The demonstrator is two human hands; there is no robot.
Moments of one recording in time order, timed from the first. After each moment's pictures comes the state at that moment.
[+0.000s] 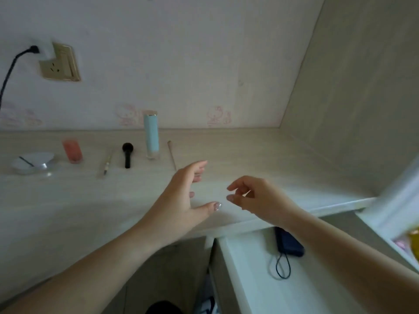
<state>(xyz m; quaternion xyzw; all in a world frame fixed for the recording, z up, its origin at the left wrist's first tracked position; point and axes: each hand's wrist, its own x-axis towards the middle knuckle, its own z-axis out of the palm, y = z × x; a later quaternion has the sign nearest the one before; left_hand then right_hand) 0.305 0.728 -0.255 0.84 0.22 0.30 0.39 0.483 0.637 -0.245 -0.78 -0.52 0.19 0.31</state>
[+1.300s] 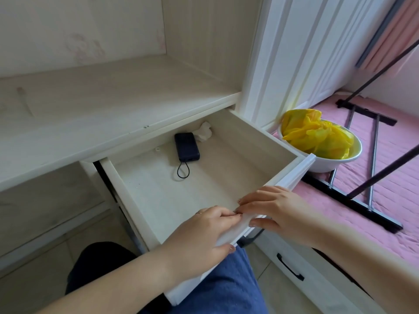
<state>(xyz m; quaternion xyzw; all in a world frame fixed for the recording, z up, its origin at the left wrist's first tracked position) 0.346 0.479 -0.349 0.94 -0.06 -0.02 0.33 0.486 0.301 -0.349 -0.80 -0.59 -0.01 0.11</state>
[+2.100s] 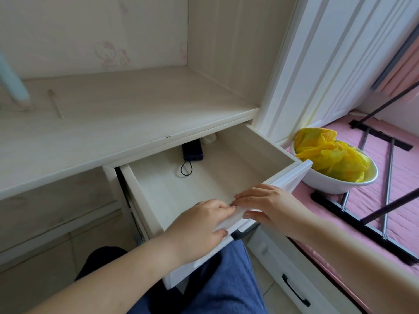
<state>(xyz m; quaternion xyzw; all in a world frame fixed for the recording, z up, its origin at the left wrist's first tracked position) 0.366 0.522 -0.350 0.95 -0.01 0.01 0.31 0.515 0.356 -0.350 -0.77 -0.62 -0.02 0.12</state>
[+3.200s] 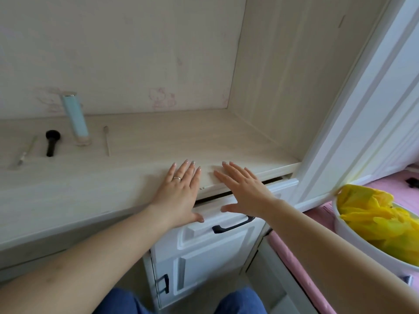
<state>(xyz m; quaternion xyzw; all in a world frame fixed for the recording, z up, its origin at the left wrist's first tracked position) 0.429 0.669 -0.310 0.98 0.19 0.05 -0.10 0.600 0.547 -0.319 -0.79 -0.61 -0.07 -0.01</state>
